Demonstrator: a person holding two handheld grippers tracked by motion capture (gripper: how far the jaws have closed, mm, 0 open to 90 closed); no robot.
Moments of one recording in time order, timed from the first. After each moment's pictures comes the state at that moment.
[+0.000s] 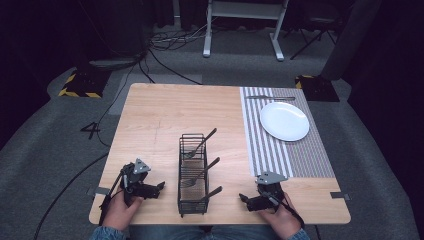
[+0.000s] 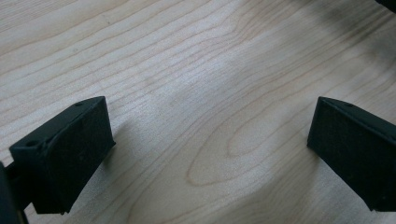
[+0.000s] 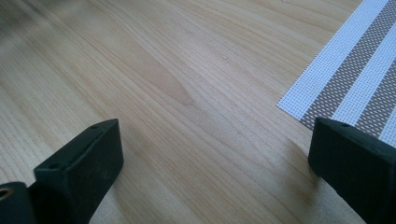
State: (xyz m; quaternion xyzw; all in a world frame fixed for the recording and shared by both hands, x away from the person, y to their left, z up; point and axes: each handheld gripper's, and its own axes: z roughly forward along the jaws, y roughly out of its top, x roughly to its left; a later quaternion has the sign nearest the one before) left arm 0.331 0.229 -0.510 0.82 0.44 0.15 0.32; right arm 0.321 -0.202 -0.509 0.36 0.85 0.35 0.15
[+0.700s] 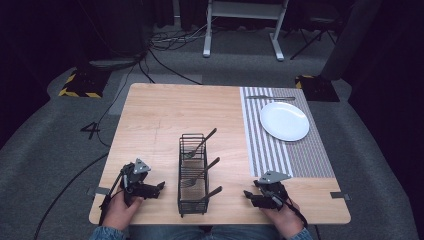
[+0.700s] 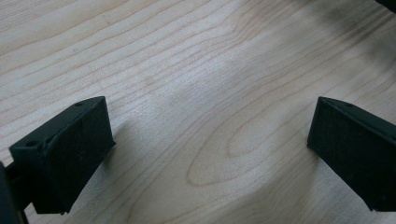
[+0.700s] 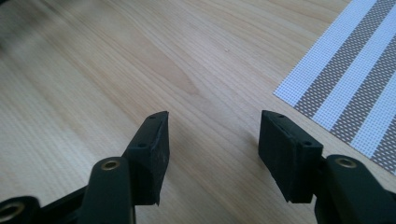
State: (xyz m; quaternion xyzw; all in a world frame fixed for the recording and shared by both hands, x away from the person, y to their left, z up) left arm 0.331 0.229 -0.510 0.82 0.44 0.15 0.32; right arm 0.316 -0.206 -0.494 0.37 0.86 0.34 0.13
